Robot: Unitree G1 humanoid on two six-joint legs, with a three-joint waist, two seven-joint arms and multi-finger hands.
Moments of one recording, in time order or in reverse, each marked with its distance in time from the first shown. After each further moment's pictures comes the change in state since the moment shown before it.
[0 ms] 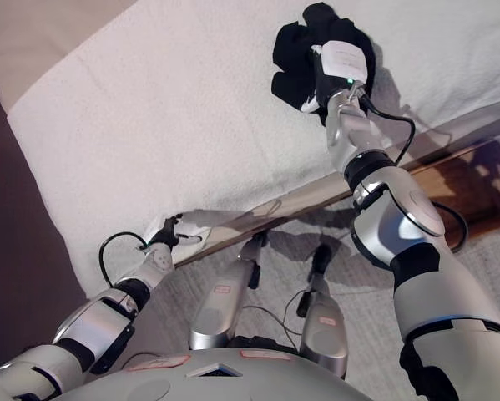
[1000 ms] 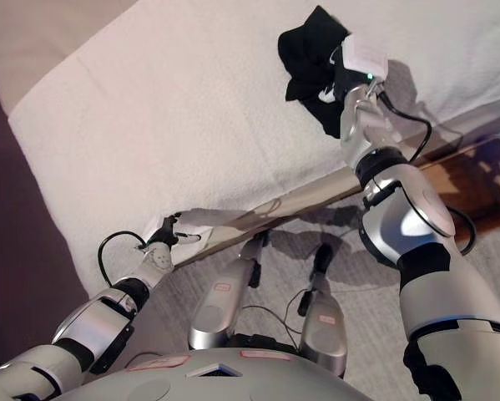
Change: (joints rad) left arm 0.026 0.009 0.023 0.013 0.002 0.024 -0.003; right arm 0.081 -0.026 -0.089 -0.038 -0.004 0.010 -0.012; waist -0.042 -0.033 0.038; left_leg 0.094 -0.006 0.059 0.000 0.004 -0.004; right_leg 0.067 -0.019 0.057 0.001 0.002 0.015
